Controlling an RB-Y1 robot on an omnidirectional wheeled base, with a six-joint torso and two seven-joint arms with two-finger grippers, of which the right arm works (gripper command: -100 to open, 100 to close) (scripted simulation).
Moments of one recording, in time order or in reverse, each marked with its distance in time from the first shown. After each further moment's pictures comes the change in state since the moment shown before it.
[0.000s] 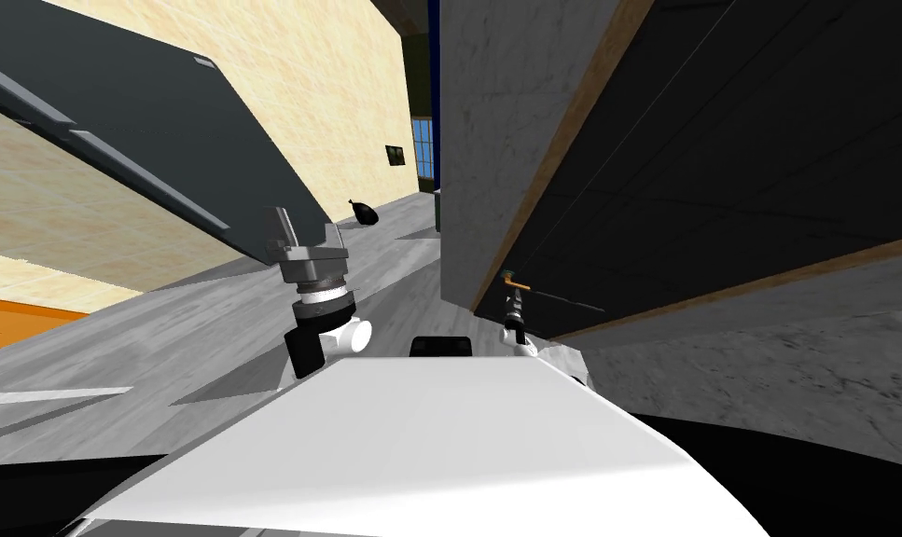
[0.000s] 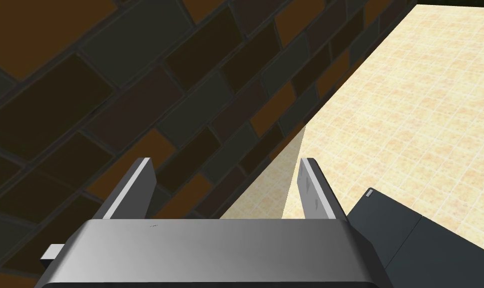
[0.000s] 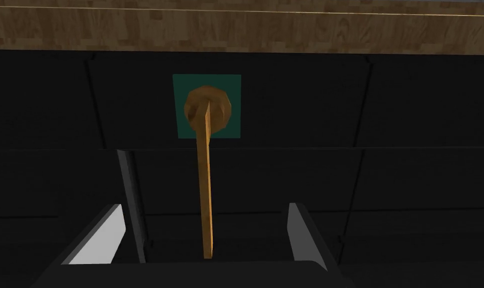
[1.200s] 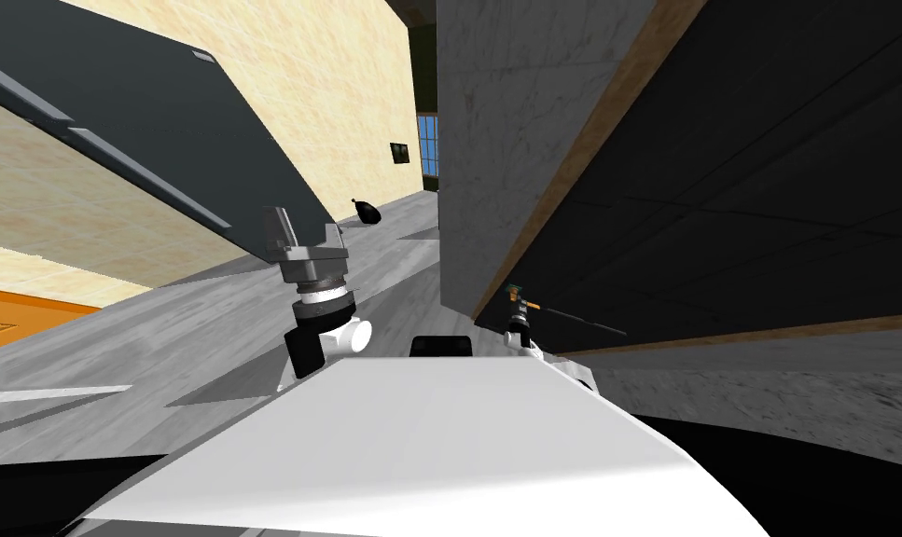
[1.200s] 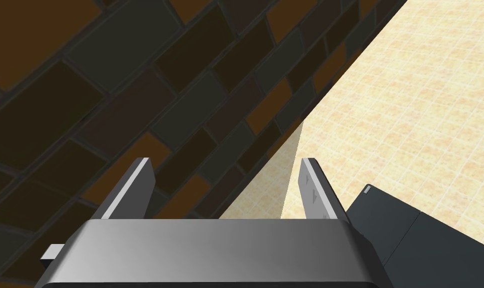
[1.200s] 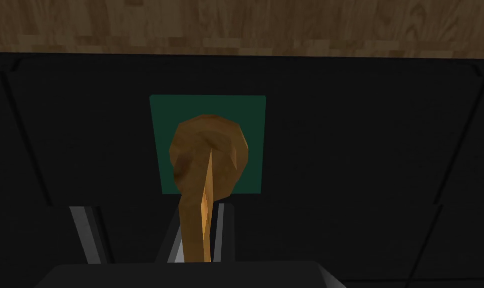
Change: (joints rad) arm 0.018 -0.031 -0.016 0.019 -0.012 -0.014 -0.028
